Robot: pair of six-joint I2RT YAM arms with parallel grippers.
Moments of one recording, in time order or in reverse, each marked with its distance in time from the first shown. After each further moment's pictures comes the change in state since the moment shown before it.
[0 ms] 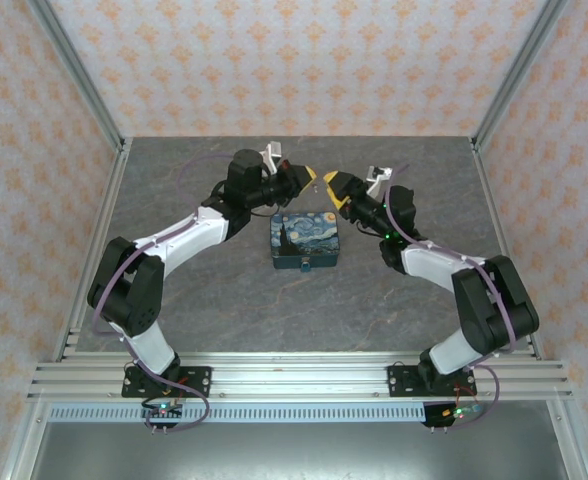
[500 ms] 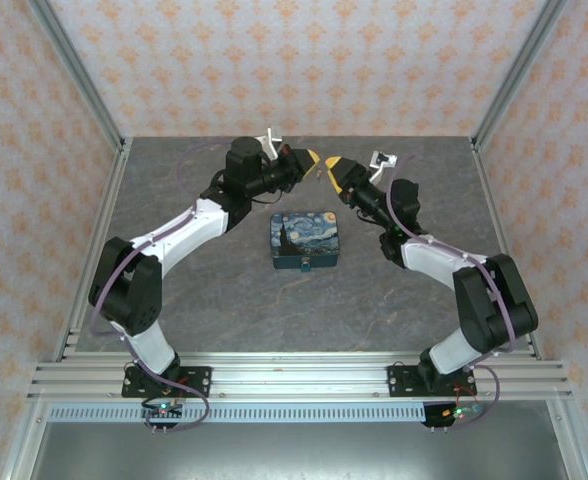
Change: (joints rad) left arm 0.000 0.015 0.098 0.003 0.000 -0.024; right arm -0.001 0.031 0.068 0.107 0.003 -0.008
